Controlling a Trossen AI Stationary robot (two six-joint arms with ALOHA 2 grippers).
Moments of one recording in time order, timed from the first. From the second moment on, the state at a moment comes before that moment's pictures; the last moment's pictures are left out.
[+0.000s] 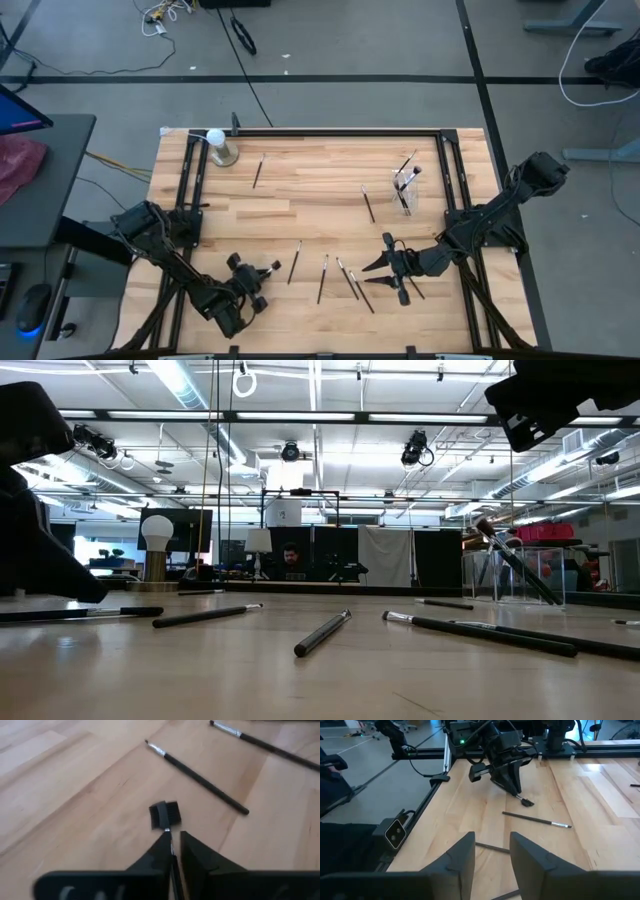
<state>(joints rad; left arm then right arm) -0.92 1.87 0.82 -0.41 -0.97 -1.47 0.64 1.31 0.52 0.45 0.40 0.23</state>
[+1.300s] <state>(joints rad) -0.81 1.83 0.83 -0.07 -0.95 -1.10 0.64 1.34 0.52 0.38 0.40 0.22</state>
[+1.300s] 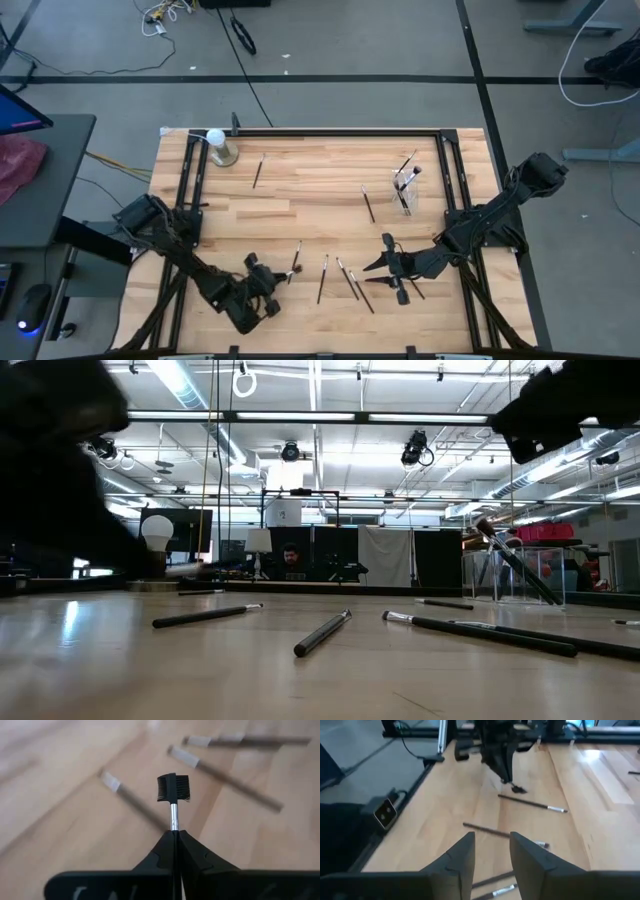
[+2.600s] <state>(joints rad) -0.43 1.83 0.83 1.10 -0.37 -0.12 0.57 1.68 0.57 1.28 0.48 -0.09</state>
